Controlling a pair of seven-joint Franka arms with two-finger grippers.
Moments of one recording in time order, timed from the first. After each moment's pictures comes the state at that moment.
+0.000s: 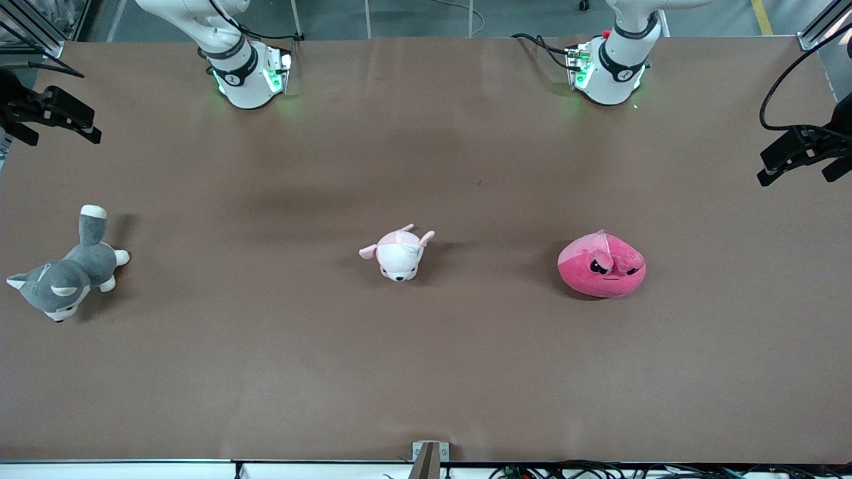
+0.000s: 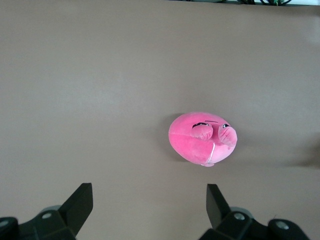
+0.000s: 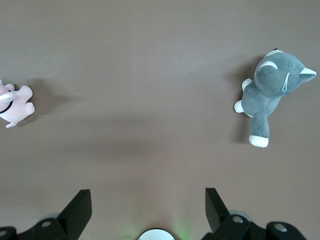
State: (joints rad) left arm 0.00 -0.04 -0.02 -1.56 0.02 1.65 -0.07; right arm 0.00 -0.08 0.00 -1.54 0.00 1.40 -0.03
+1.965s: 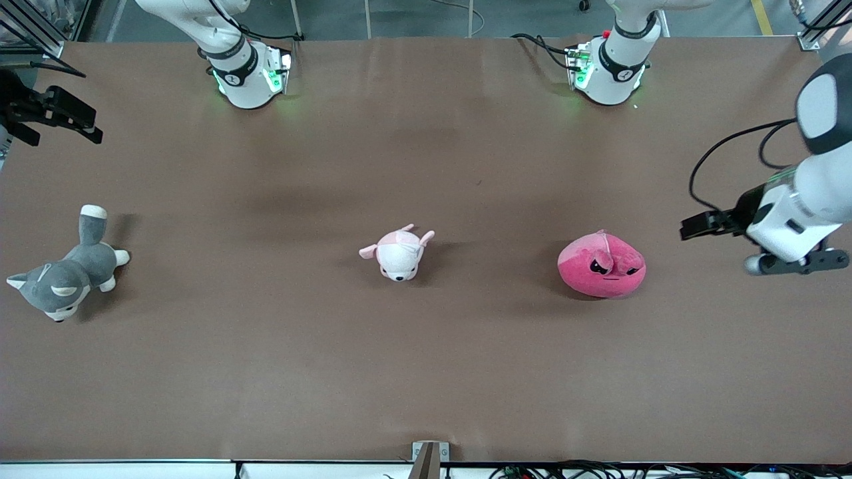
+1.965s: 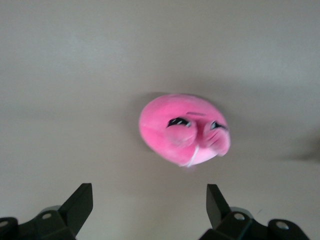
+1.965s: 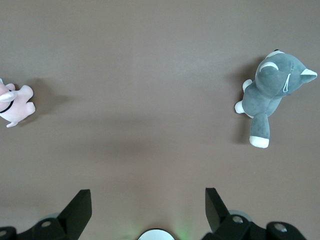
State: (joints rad) left arm -0.07 0.27 -0.03 -1.50 -0.05 1.66 -0.20; right arm 0.00 -0.08 0.00 -1.54 0.00 1.40 -0.03
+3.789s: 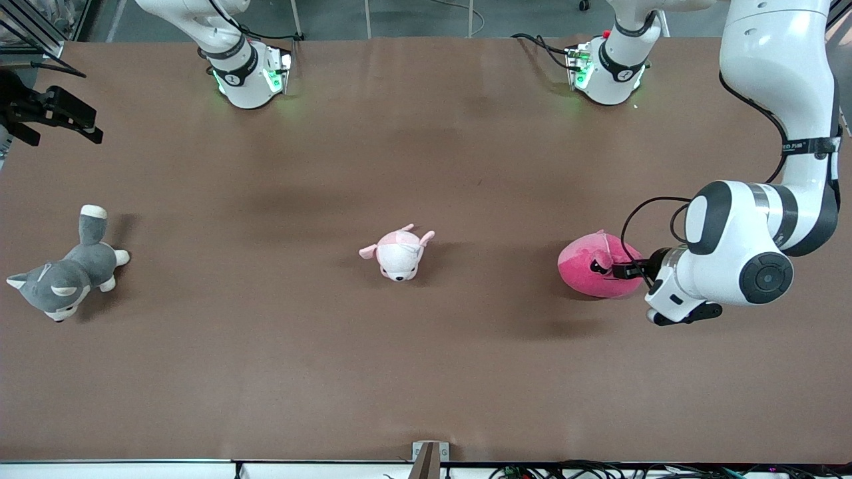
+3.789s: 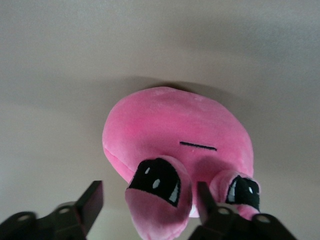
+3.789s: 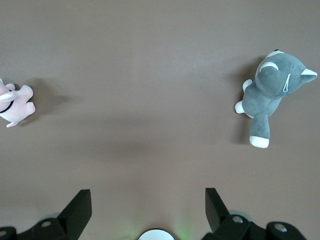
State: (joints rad) left arm -0.11 0.55 -0.03 -1.50 -0.05 1.72 -0.26; right arm 0.00 -0.08 0.00 -1.54 0.00 1.40 -0.03
